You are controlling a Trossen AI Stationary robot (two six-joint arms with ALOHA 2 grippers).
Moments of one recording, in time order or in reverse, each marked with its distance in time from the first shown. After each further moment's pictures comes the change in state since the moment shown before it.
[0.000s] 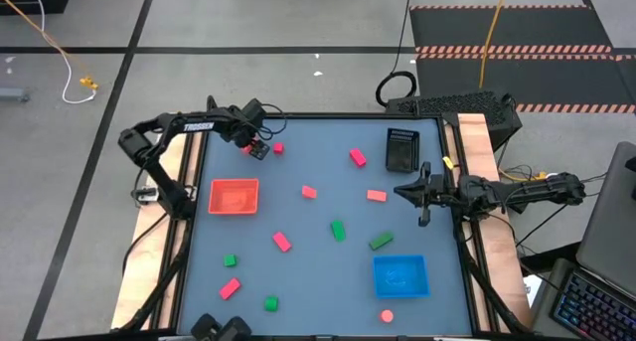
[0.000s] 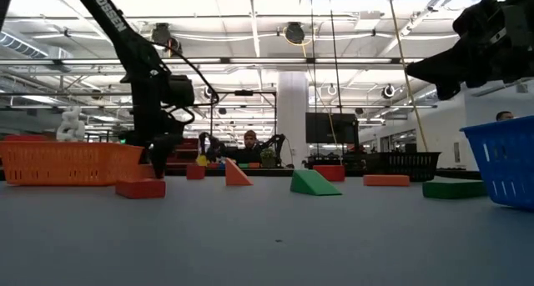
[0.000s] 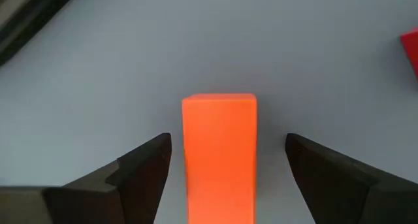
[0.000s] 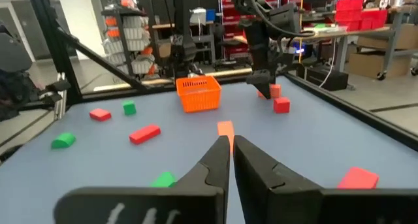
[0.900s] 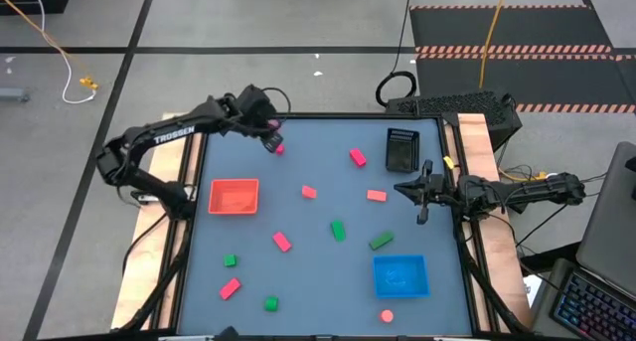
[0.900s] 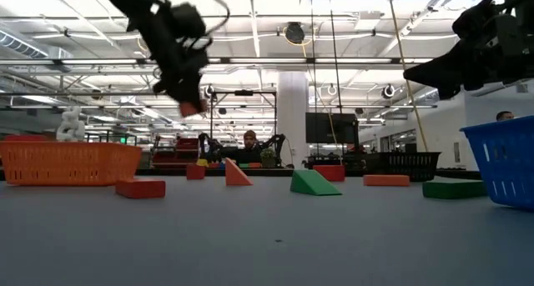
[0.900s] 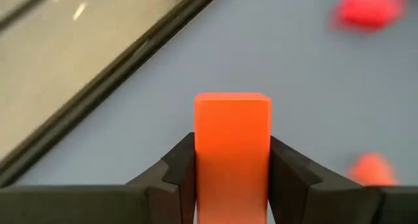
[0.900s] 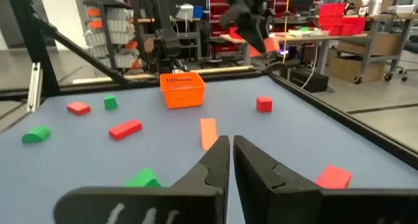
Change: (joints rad) left arm -0.212 -0.267 0.198 -0.022 0.167 -0.015; right arm -0.001 0.000 0.000 0.011 0.056 -0.051
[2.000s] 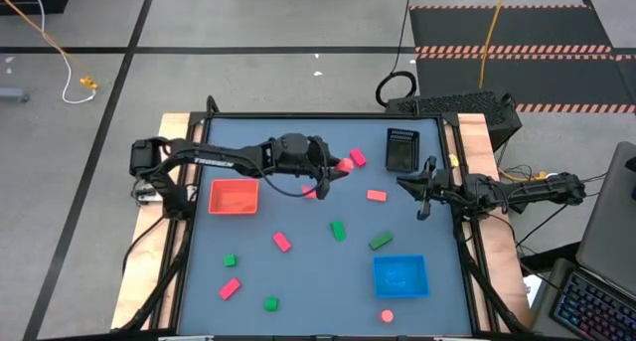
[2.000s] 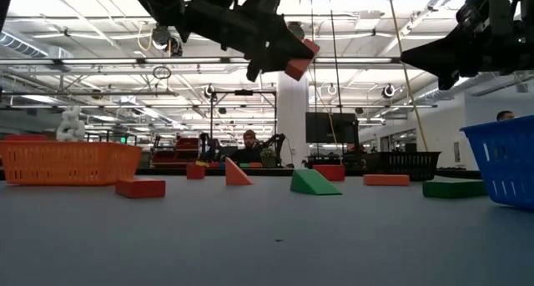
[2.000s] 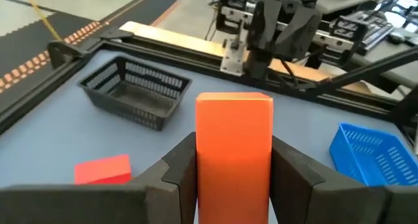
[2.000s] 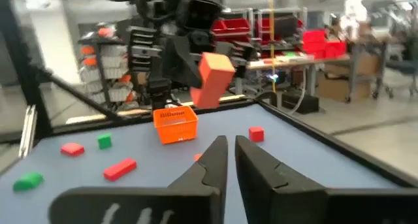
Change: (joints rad) left arm -0.442 0.285 0.000 0.867 0.097 -0.060; right arm -0.001 0.008 0.000 0.123 0.043 -0.015
